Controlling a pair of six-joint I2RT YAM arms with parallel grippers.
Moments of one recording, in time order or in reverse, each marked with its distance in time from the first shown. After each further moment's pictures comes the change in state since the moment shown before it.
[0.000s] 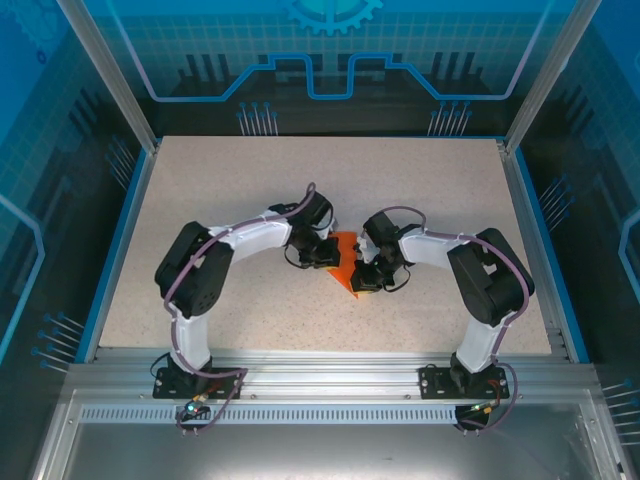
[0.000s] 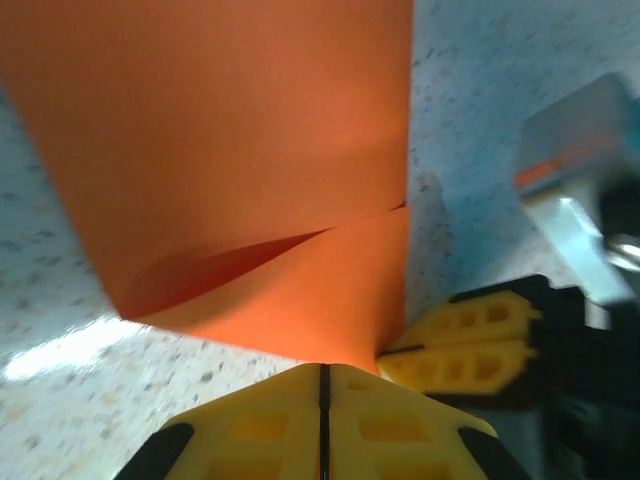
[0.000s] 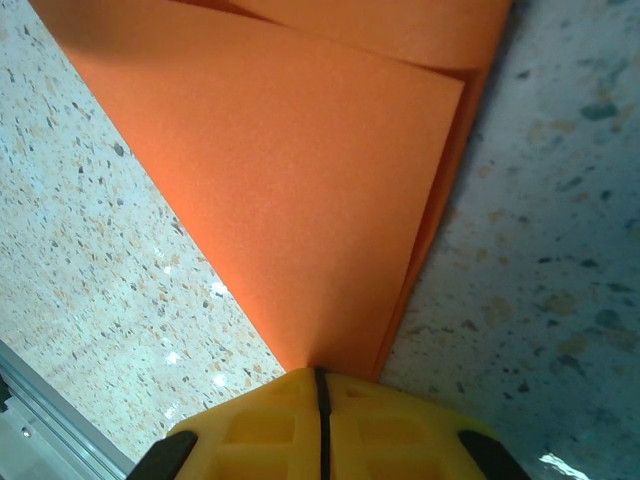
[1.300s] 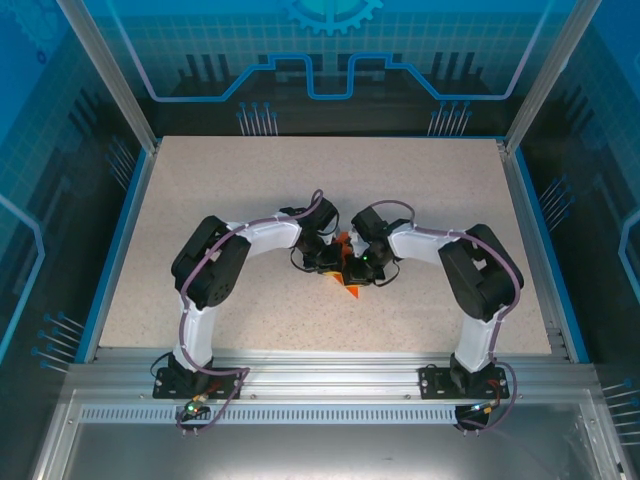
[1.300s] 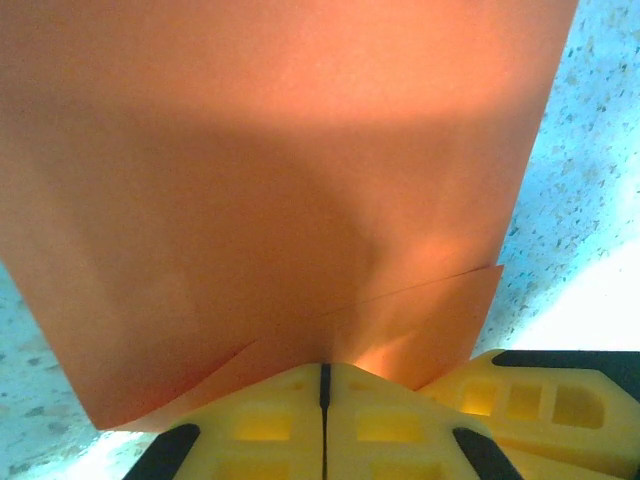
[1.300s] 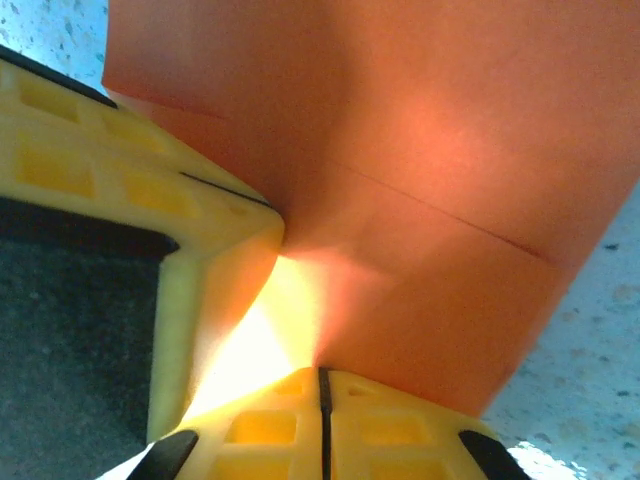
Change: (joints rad) left arm -0.011 0.096 0.030 0.010 -0.012 -0.034; right arm 0.050 0.048 0.087 0.013 0.053 0.069
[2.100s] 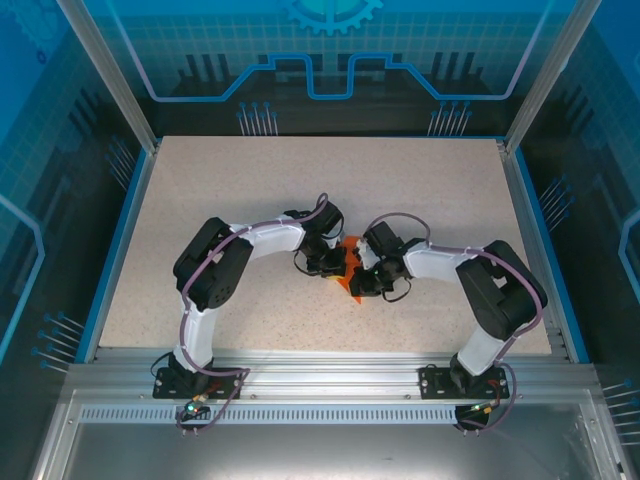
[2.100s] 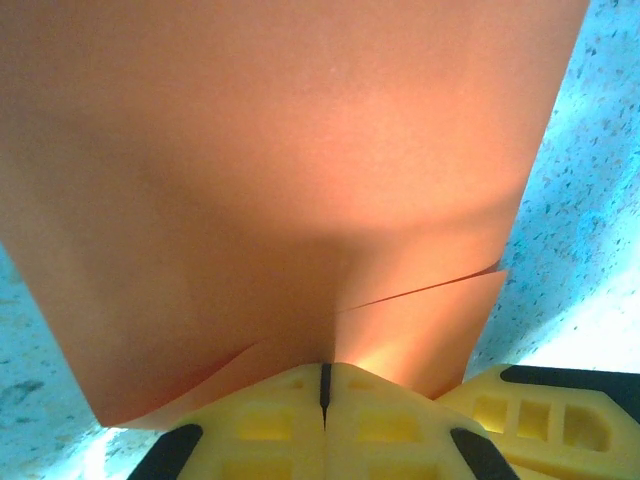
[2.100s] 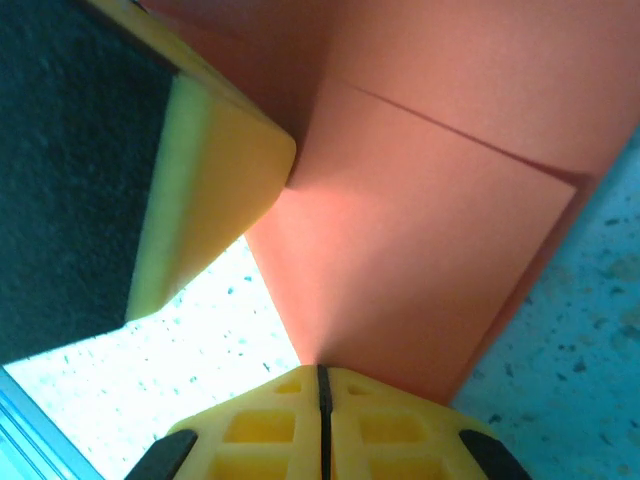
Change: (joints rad) left arm -0.026 -0.001 0.000 -0.005 0.005 0.000; right arm 0.000 -0.159 -0.233 0.155 -0.004 -0.034
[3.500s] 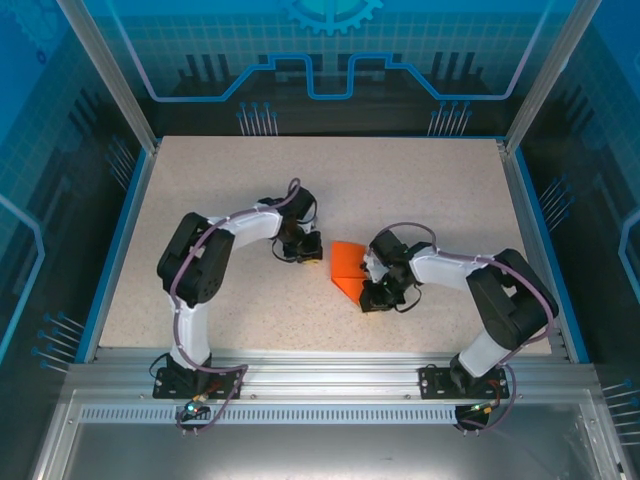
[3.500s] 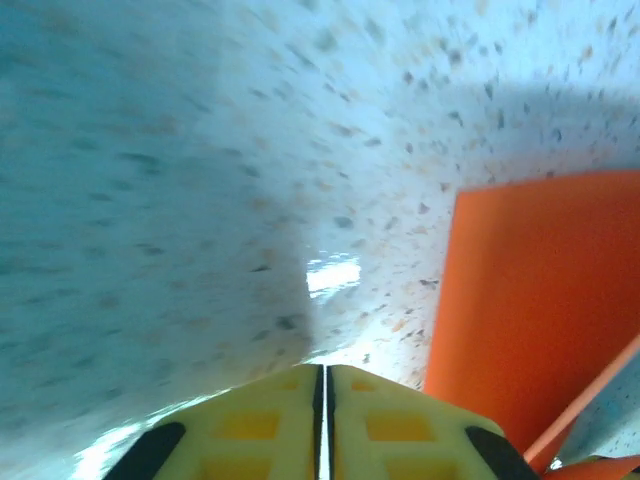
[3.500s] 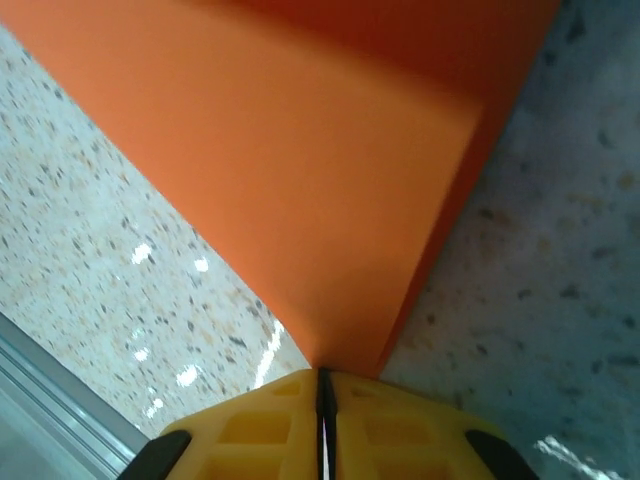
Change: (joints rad) left arm 0.175 -0.071 -0.032 -0.045 -0.075 0.056; right arm 0.000 -0.088 -0.040 -0.209 -0.013 -0.045
